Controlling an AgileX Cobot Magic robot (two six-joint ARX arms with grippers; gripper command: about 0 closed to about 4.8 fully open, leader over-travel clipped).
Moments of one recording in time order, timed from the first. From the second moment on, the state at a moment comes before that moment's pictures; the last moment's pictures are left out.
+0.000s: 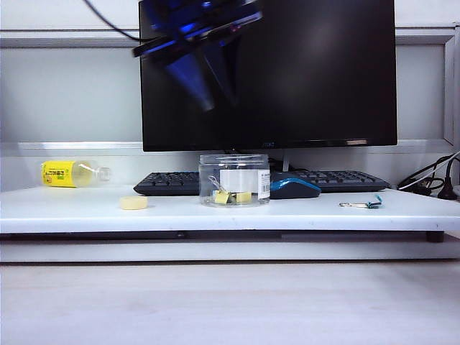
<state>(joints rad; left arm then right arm) -0.71 1.75 1.66 -0.81 -0.02 -0.07 -0.03 0.02 0.01 -0.11 -0.49 0.54</state>
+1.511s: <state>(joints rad) -0.65 1.97 1.79 -0.83 0.04 0.21 -0.03 0.02 0.01 -0.12 -0.49 0.50</state>
